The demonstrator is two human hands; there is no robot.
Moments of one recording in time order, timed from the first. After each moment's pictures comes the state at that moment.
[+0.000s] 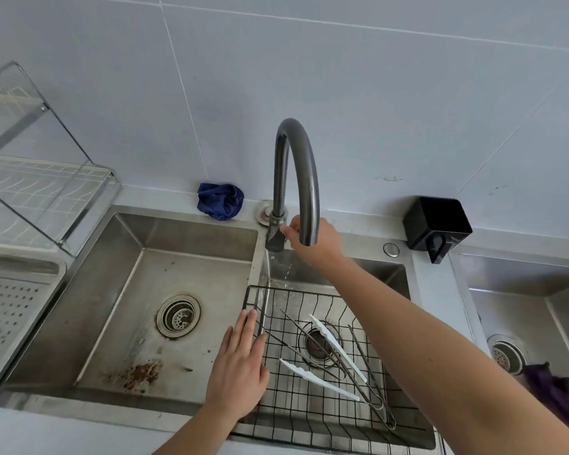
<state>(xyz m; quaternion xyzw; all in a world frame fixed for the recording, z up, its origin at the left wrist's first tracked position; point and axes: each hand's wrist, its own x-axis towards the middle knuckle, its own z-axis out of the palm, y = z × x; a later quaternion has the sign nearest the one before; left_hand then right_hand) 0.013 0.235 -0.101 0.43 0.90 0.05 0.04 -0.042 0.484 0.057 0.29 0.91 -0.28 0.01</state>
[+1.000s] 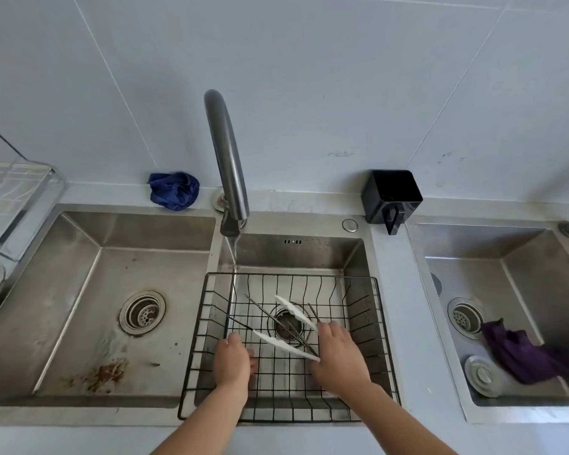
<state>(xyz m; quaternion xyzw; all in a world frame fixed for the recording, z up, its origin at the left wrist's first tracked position) 0.065 0.307 -0.110 -0.20 0.78 0.51 0.31 0.192 0.454 -0.086 0.31 0.92 -0.19 0.15</state>
